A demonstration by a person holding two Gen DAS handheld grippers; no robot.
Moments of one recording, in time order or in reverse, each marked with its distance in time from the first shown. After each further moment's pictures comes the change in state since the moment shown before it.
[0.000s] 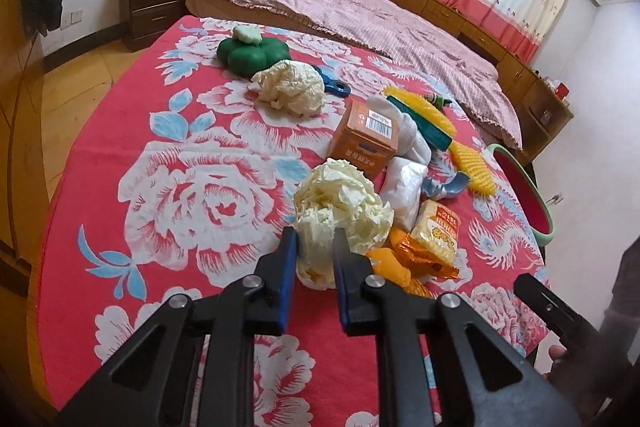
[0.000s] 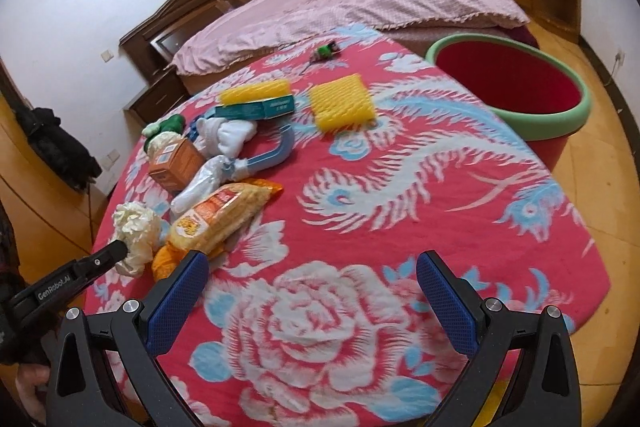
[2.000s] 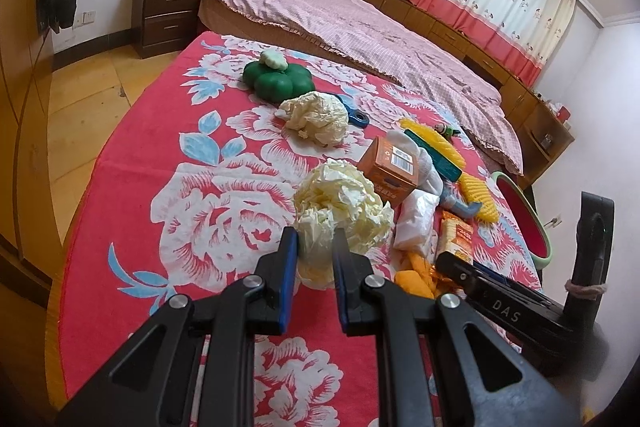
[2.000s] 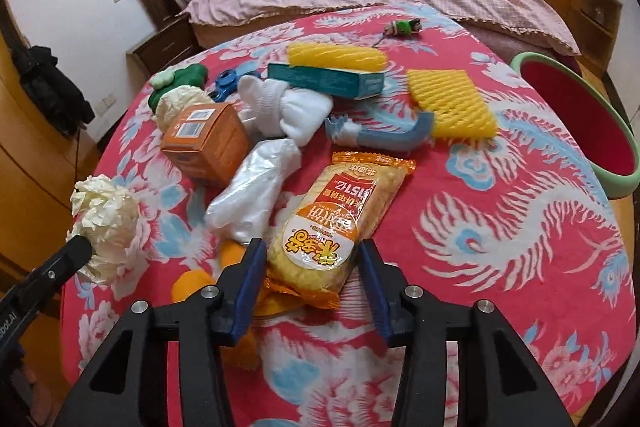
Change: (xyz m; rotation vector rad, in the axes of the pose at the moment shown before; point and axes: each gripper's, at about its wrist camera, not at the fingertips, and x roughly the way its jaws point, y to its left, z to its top) left arm -0.015 0.024 0.009 -0.039 -0.068 0.005; right arm 0.071 0.071 0.022 -0.157 0.114 -0.060
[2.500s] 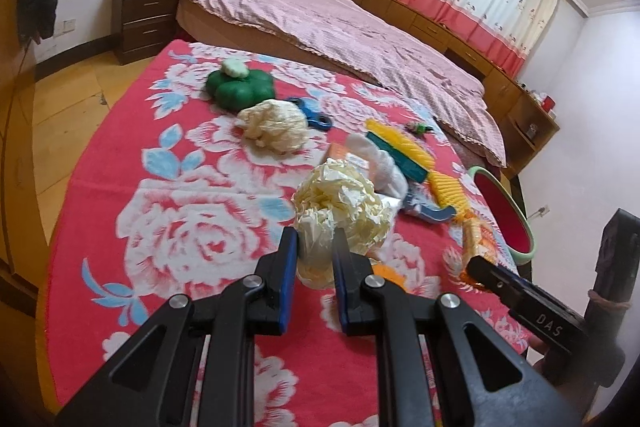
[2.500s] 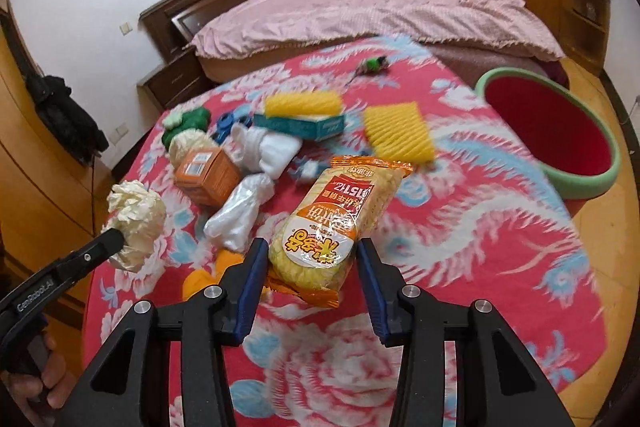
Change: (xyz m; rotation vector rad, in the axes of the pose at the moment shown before) left arm 0.001 -0.031 0.012 0.045 0.018 -0.057; right arm -0.060 -0.035 0.000 0.035 -0.108 0.042
